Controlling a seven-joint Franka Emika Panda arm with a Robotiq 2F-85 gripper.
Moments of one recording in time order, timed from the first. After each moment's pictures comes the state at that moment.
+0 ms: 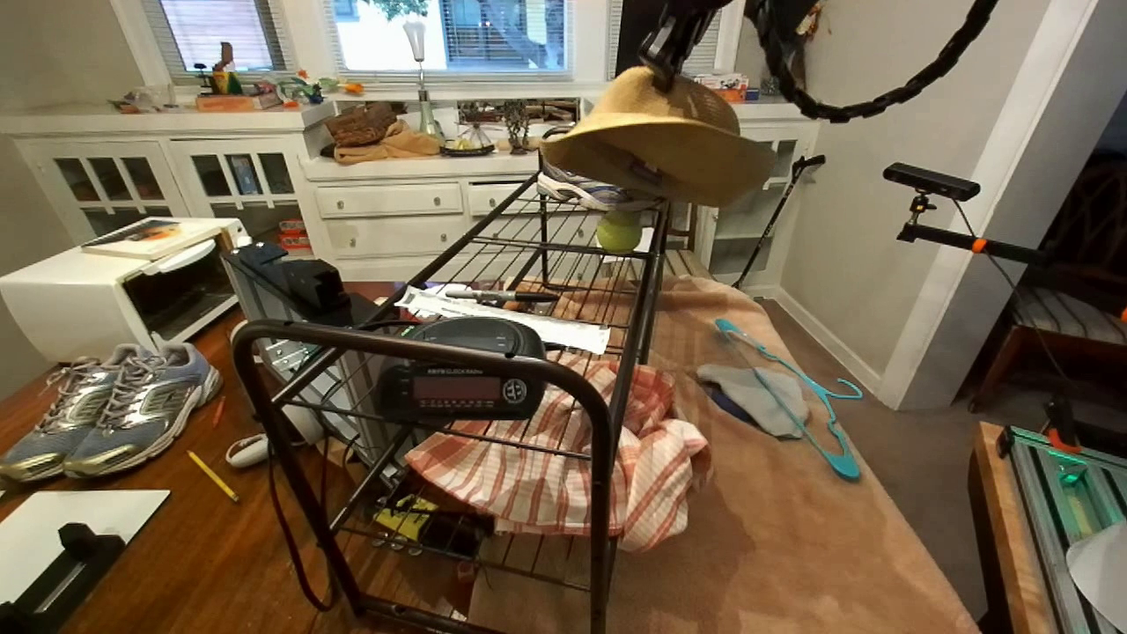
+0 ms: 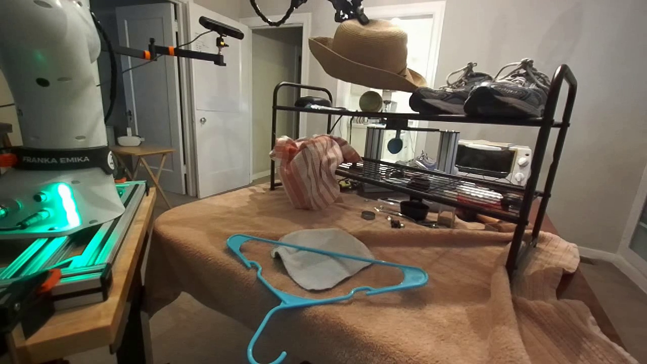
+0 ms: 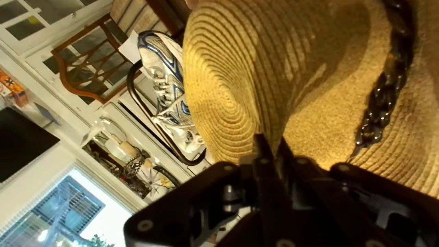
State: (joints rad) arm 0.05 -0.19 0.12 -2.00 -0.79 2.07 0.55
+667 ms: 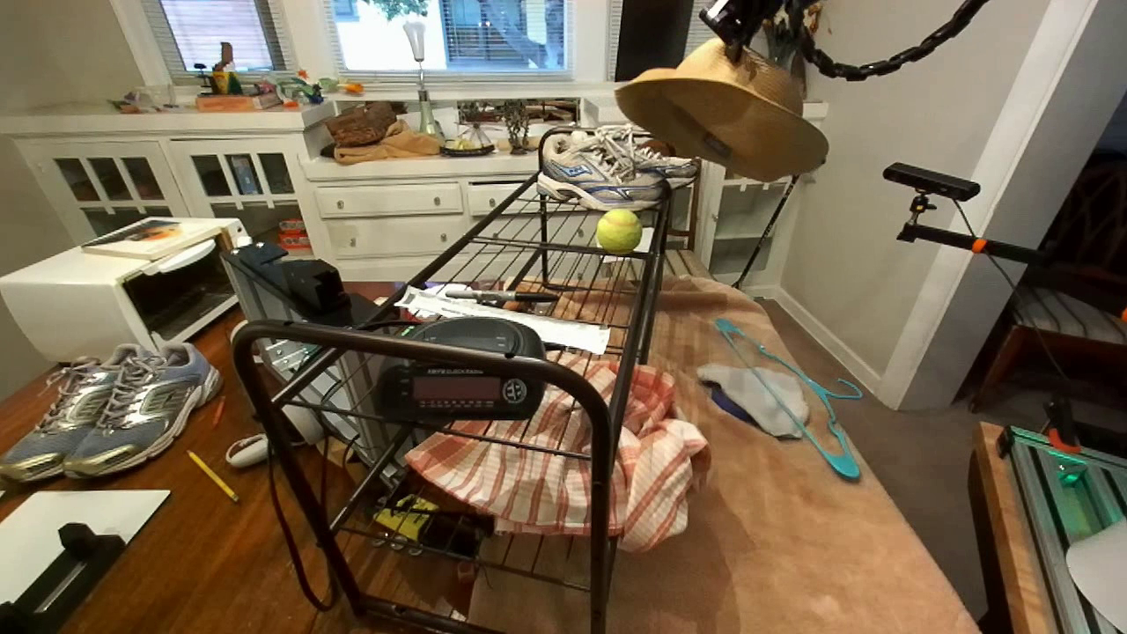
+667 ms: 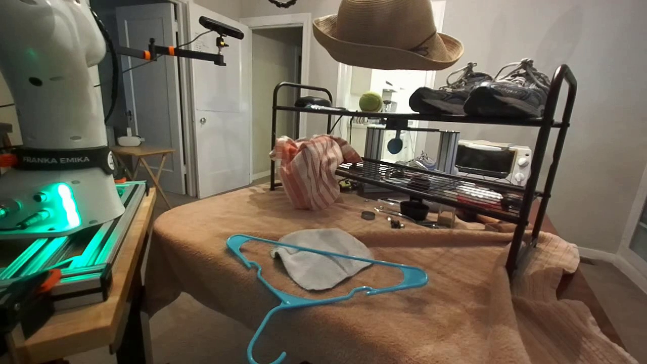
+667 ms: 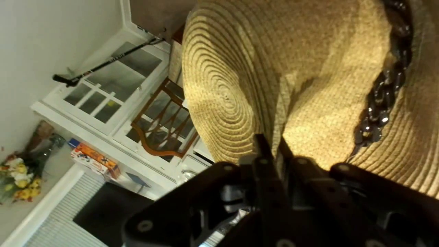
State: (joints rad) arm -0.06 -0.26 0.07 -2.00 -0.79 1.97 0.72
